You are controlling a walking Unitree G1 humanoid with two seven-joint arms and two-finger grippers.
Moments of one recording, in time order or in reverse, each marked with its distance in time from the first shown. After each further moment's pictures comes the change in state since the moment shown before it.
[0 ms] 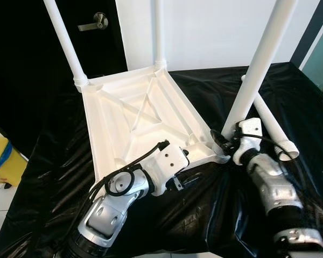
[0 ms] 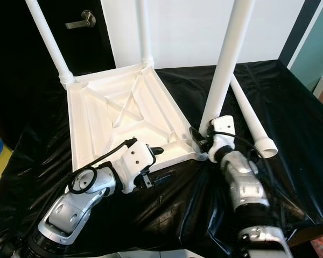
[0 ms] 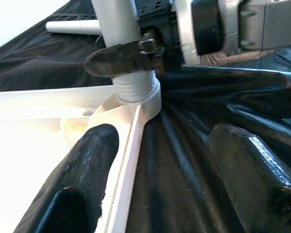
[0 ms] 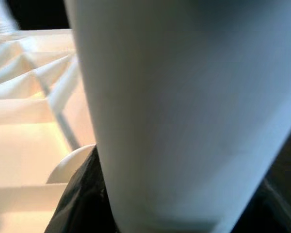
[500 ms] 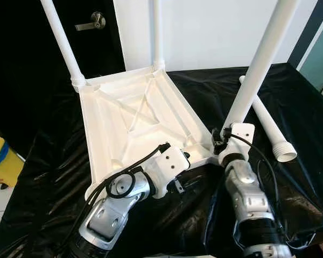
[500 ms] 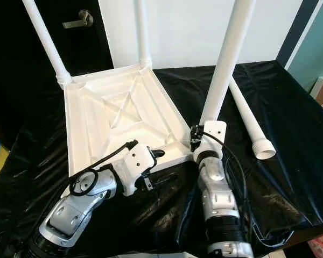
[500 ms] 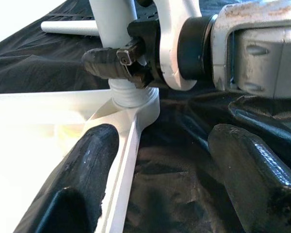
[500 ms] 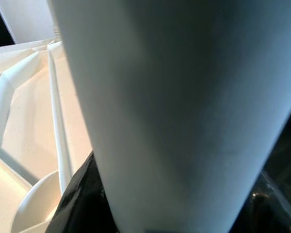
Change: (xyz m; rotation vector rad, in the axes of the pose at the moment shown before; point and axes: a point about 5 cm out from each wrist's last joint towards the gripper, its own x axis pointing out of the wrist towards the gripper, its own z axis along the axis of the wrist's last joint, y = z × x) left arm 0.001 -0.002 0.000 -0.006 -0.004 -0.004; right arm -0.004 0.042 -0.003 0.131 -0.005 -0.320
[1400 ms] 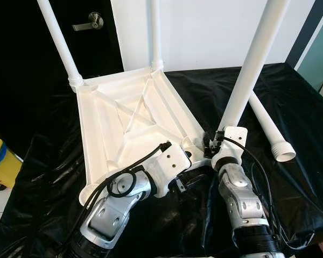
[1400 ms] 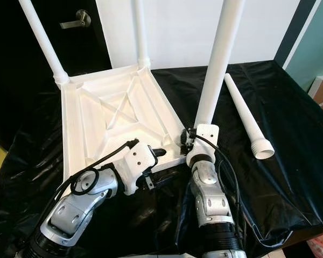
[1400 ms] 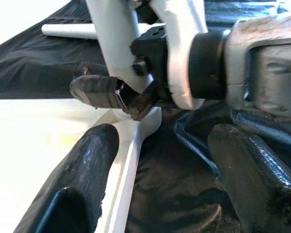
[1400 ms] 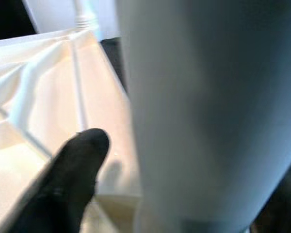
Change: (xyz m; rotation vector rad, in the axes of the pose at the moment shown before) left arm 0.001 0.000 0.002 -0.006 -0.008 -0.002; right arm -0.012 0.007 0.003 -0.009 -0.004 0.068
